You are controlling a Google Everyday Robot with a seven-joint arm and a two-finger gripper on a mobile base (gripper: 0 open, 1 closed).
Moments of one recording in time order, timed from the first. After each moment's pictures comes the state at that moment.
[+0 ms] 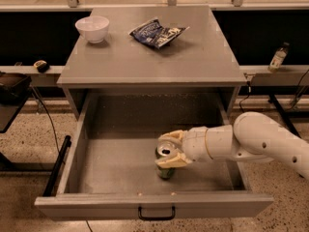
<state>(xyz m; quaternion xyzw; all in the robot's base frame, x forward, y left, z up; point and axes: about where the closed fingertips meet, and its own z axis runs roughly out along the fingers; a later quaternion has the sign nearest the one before) 0.487 -0.035 0.698 -0.60 0.65 0.23 0.42</state>
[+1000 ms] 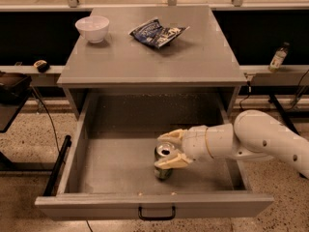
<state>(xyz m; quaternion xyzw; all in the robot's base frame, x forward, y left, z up) 0.484 -0.034 0.702 -0.60 0.64 0.24 0.42</state>
